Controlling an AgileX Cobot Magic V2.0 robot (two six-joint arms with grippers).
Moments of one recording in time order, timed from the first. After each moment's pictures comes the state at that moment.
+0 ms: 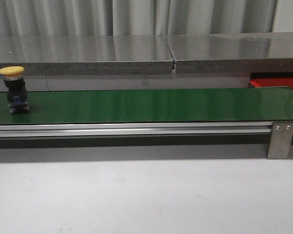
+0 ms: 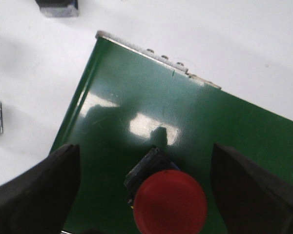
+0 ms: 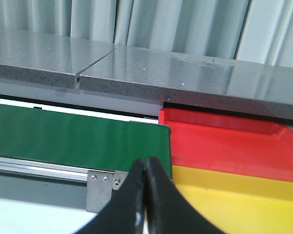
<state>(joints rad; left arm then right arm) 0.25 1.79 -1.52 -0.09 0.91 -0.06 0.01 -0.01 0.03 -0.04 0.03 -0.02</state>
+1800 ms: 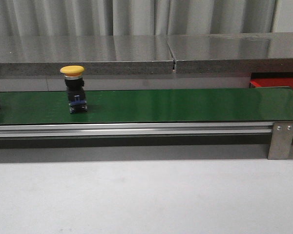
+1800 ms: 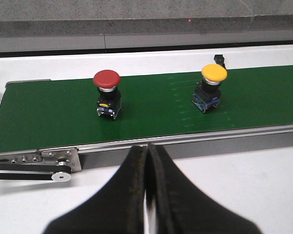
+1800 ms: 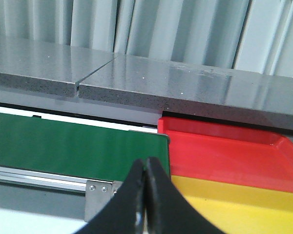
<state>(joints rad) -0.11 0.44 -0.64 -0.11 0.71 0.07 0.01 -0.01 0.03 -0.05 0.00 -0.02</state>
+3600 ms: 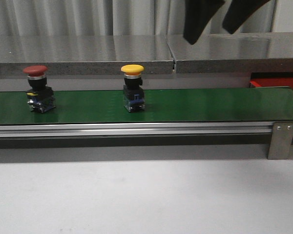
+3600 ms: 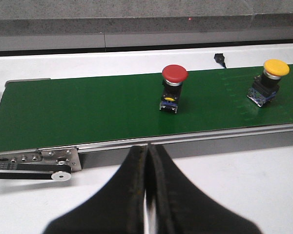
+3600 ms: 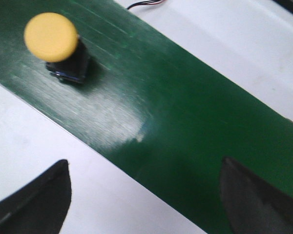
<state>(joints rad) -0.11 0.44 -0.64 -0.11 0.71 0.07 0.43 1.62 -1.48 0.01 0.92 -0.11</state>
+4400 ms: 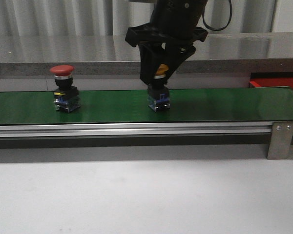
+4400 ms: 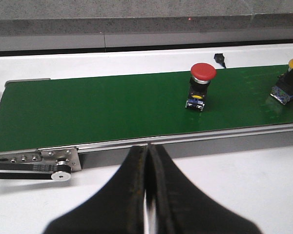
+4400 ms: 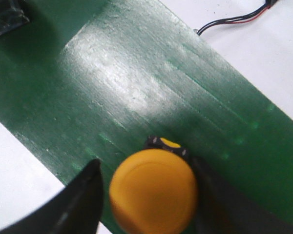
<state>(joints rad) -0.11 0.44 -0.64 -0.11 0.71 0.07 0.45 1.98 -1.74 0.20 0.93 -0.27</state>
